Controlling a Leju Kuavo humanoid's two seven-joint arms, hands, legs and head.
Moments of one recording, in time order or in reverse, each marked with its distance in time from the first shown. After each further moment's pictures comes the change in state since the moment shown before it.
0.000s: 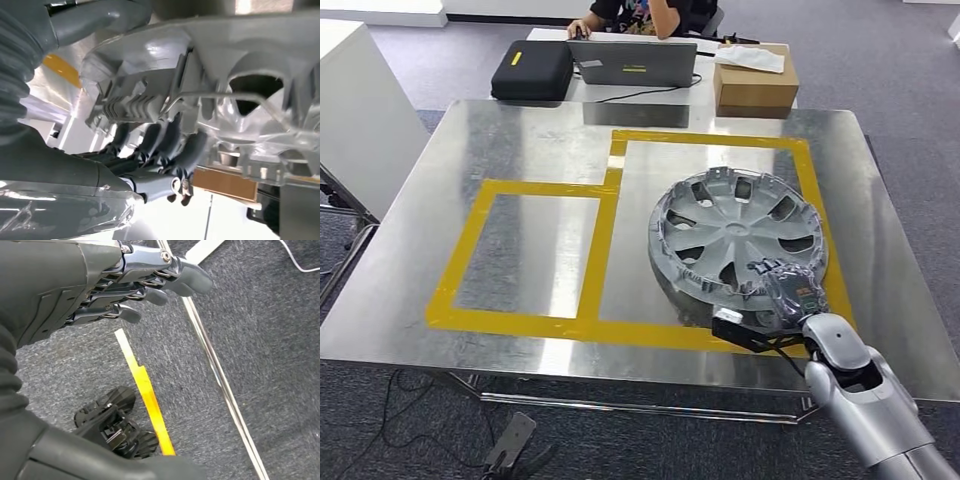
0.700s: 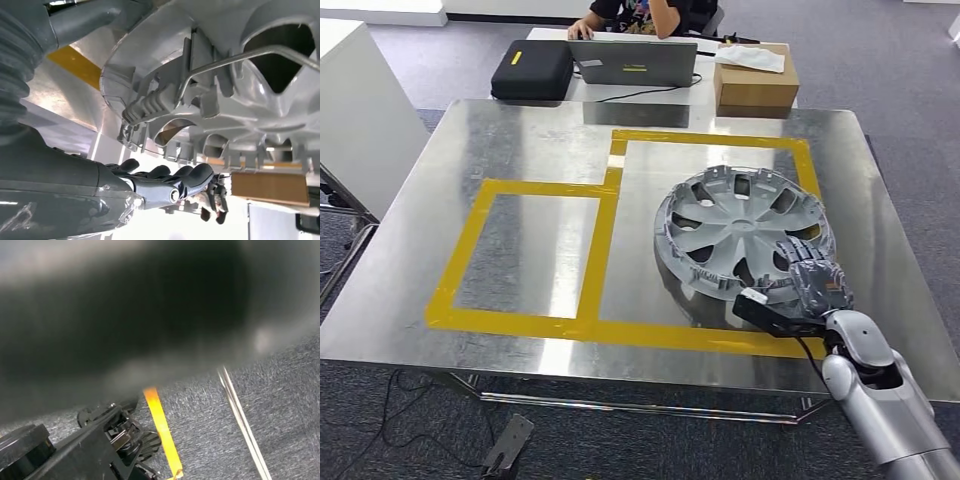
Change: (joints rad) left arm 0.008 0.004 0.000 0.000 0.010 0.016 0.003; right arm 0.021 0.000 -0.116 -0.021 -0.126 -0.007 0.034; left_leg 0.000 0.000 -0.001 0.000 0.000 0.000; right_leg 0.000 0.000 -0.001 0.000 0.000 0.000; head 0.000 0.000
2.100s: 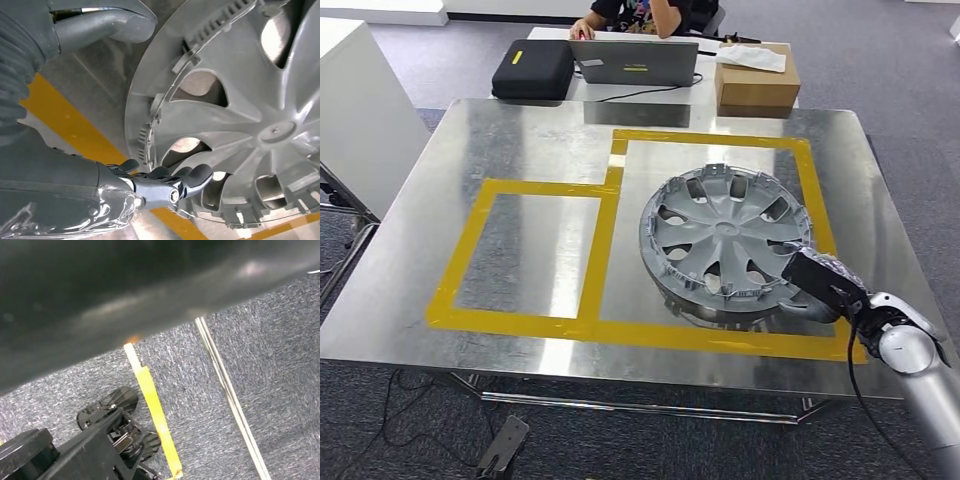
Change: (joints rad) left arm 0.004 0.016 0.001 0.000 0.001 -0.044 -0.018; right arm -0.061 -0.170 -0.004 -0.057 -0.767 0.331 0.054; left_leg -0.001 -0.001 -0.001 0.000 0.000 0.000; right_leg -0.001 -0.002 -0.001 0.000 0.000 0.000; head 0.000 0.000
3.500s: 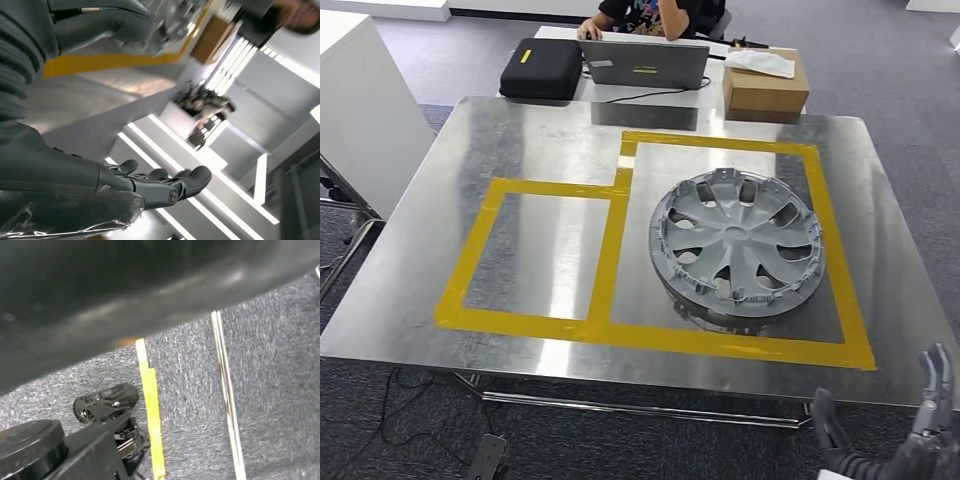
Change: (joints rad) left arm 0.061 -0.013 0.125 0.000 0.088 0.053 -0.057; right arm 0.956 0.644 -0.233 -0.757 0.490 -0.976 -0.481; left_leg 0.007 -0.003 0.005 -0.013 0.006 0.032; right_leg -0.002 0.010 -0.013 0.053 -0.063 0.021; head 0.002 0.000
